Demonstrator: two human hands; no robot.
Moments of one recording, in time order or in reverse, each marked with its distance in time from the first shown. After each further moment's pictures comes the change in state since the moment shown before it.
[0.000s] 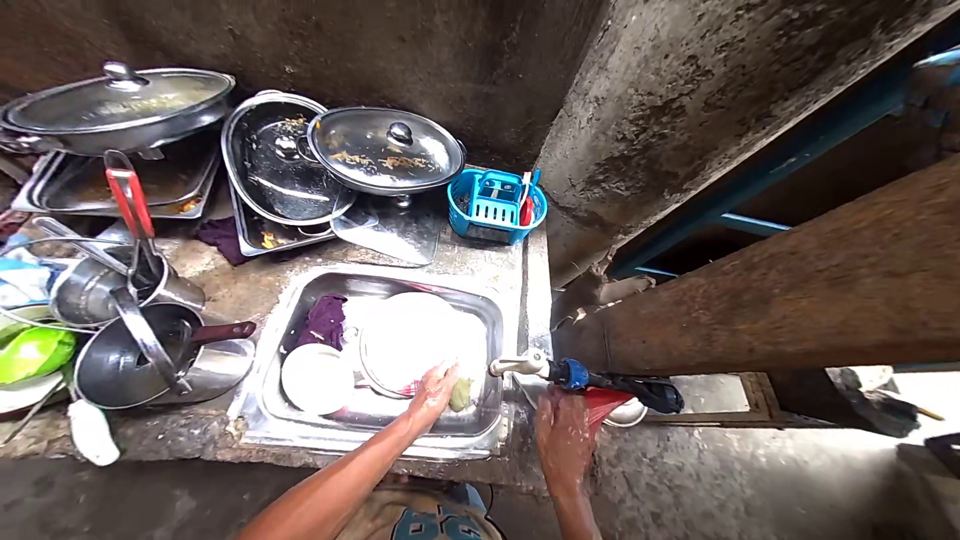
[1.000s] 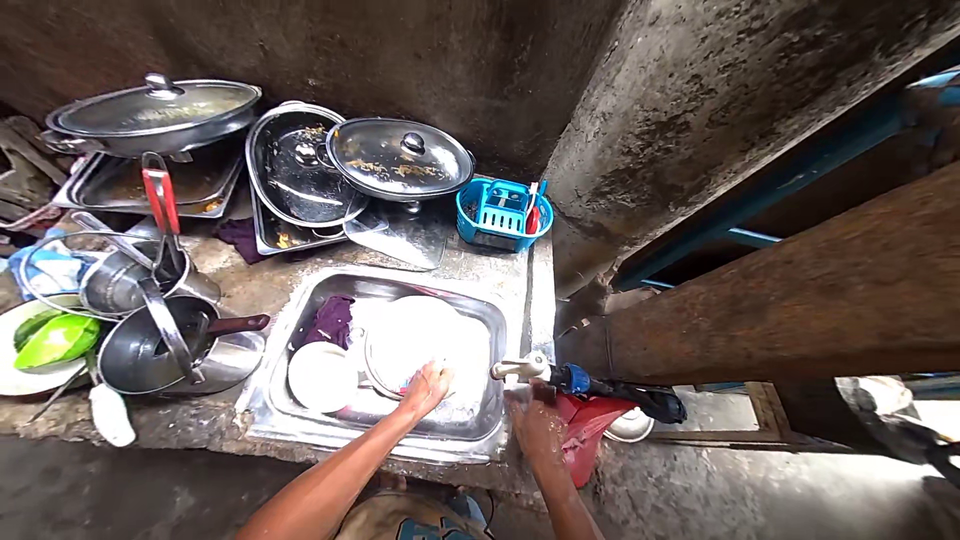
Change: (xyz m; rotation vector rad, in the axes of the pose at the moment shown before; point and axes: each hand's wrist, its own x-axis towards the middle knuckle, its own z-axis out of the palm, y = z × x) left_hand 0.017 -0.001 -0.019 0.557 -0.007 -0.101; right_hand 0.021 -0.013 0.025 -0.189 -0.349 0.089
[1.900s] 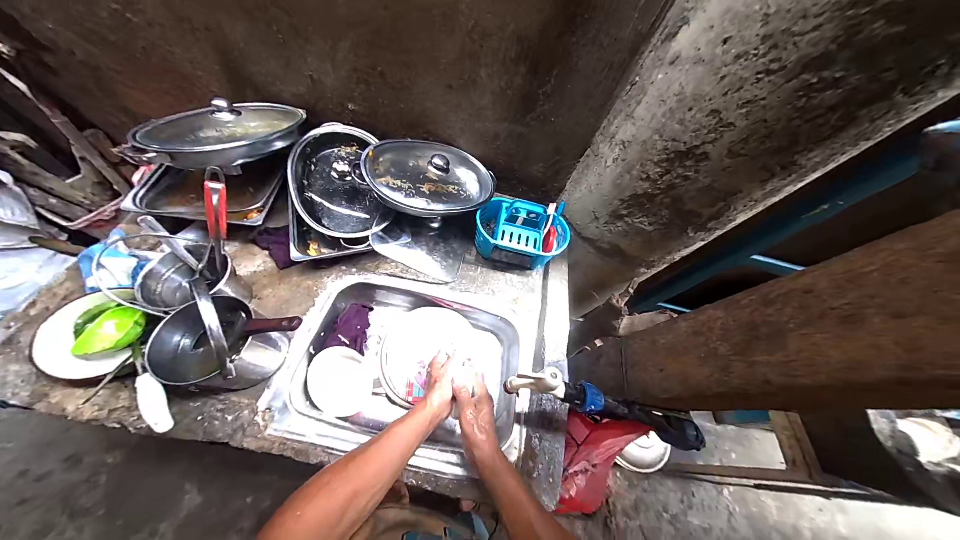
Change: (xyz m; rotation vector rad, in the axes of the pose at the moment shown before) left_hand 0.011 0.028 0.009 -1.104 0.357 -0.031; right_hand -0.011 -0.112 0.052 1.180 -0.193 -0.112
